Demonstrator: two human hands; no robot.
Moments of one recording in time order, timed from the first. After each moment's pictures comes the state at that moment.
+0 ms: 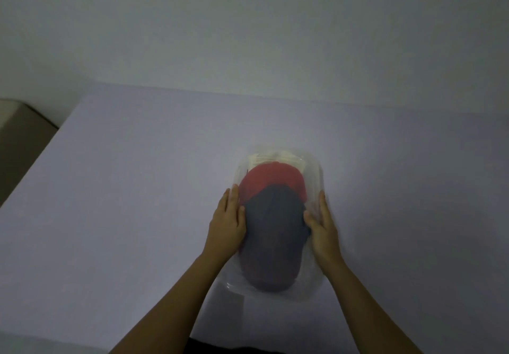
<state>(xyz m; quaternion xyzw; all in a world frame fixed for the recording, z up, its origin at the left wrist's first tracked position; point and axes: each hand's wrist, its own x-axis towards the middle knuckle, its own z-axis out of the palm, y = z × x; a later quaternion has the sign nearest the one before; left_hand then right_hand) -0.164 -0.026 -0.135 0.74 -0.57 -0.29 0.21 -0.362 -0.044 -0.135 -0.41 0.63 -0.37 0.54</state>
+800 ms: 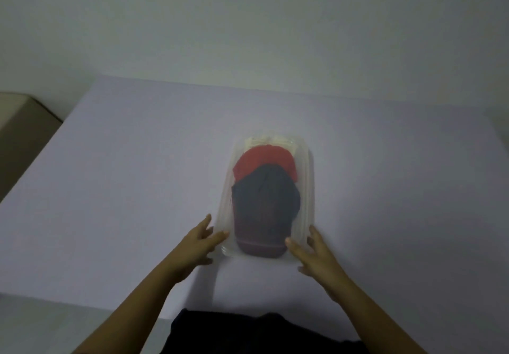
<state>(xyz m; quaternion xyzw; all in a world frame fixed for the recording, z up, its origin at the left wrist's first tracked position) -0.130 0.068 -0.102 0.69 -0.31 -0.61 0.23 -0.390 0.055 -0.111 -0.42 0.62 -0.21 0.63</state>
